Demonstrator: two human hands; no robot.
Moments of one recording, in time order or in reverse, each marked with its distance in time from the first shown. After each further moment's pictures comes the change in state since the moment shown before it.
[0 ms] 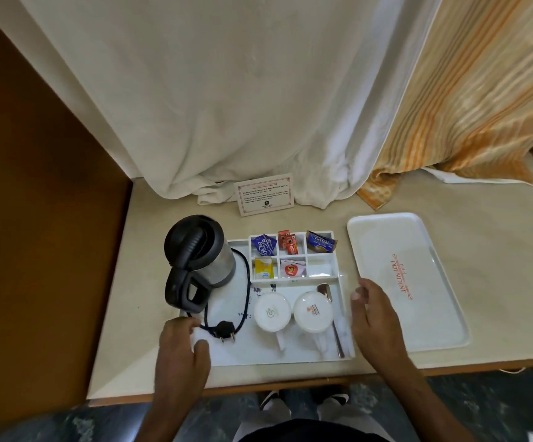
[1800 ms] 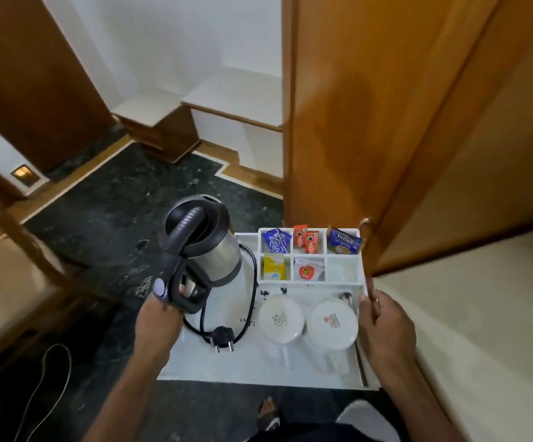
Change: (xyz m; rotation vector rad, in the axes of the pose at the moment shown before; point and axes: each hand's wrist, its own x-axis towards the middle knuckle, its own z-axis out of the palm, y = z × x) left_hand -0.415 -0.189 -0.161 -0.411 1.135 -1.166; right_hand -0.268 -0.216 0.188 -0.080 -0.773 -0.978
